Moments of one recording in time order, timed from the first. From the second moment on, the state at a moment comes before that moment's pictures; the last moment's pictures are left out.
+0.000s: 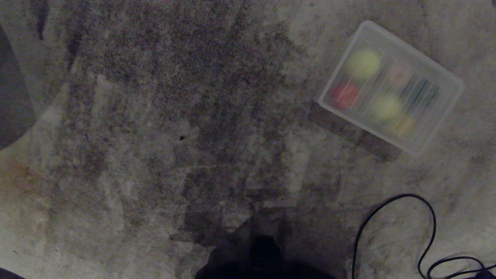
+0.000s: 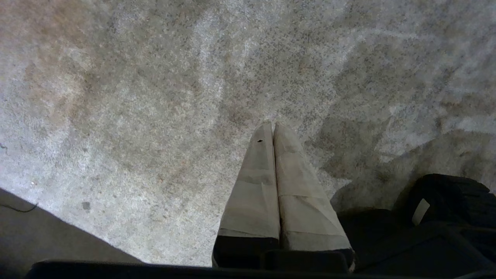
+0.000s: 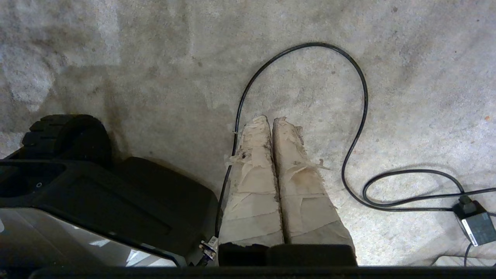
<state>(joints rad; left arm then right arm) -0.01 0.00 0.00 0.00 0.06 -0.10 0.01 0.00 -0.06 0.17 0.02 0.00</state>
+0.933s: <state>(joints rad) -0.01 0.00 0.00 0.00 0.06 -0.09 0.01 0.00 -0.06 0.17 0.02 0.00</state>
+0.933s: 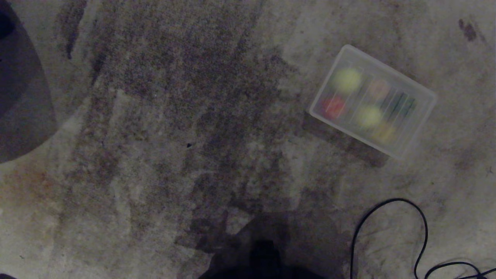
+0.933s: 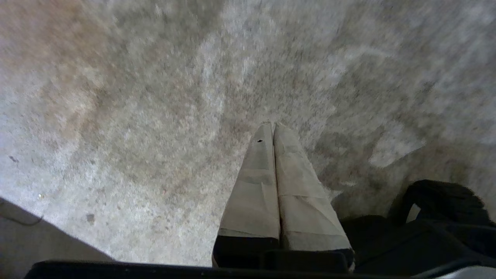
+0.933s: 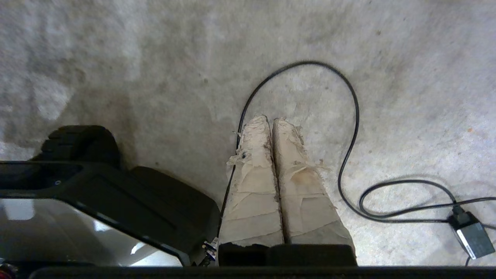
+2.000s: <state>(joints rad) -0.01 0.00 0.00 0.00 0.06 -0.10 0.01 0.00 -0.06 0.17 0.02 0.00</state>
